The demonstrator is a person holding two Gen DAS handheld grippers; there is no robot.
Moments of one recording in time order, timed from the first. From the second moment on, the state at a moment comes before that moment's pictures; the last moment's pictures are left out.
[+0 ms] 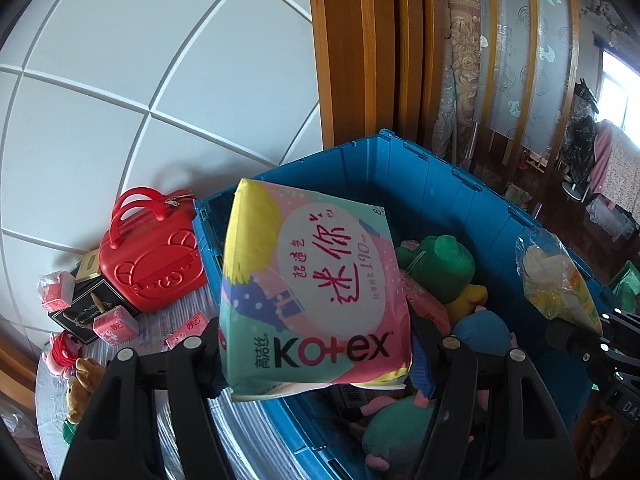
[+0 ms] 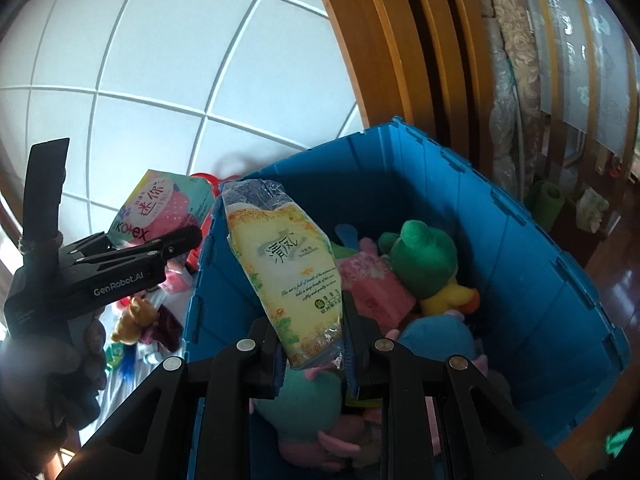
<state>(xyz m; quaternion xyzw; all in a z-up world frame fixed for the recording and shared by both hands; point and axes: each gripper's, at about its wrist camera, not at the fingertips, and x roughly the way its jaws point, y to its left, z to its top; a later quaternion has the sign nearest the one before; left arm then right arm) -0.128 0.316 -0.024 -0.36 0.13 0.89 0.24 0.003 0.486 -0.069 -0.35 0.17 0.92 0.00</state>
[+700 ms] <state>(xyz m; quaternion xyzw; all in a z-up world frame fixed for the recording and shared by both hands) -0.108 0.311 -0.026 -0.37 0.15 0.89 0.23 0.022 0.488 -0.059 -0.33 0.17 0.93 0.02</state>
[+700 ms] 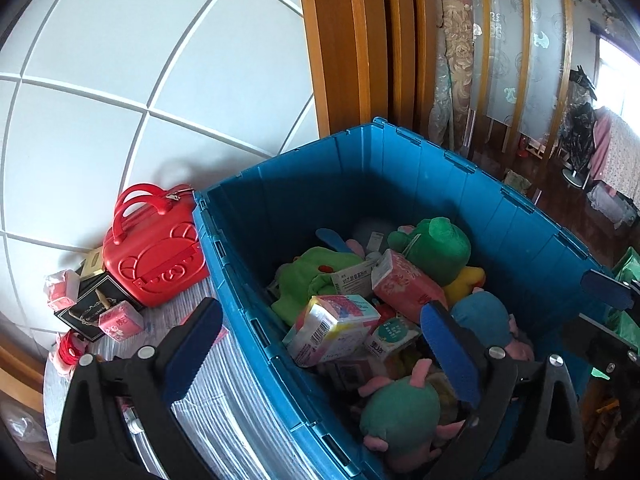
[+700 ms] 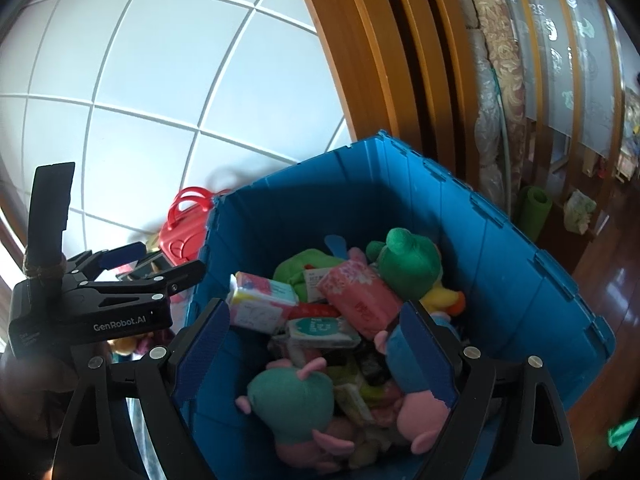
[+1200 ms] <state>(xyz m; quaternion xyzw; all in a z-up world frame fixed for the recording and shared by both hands) -0.109 0.238 -0.040 -0.38 0.11 0.90 0.19 0.000 0.434 -0.057 -0.33 0.14 0.93 -0.03</state>
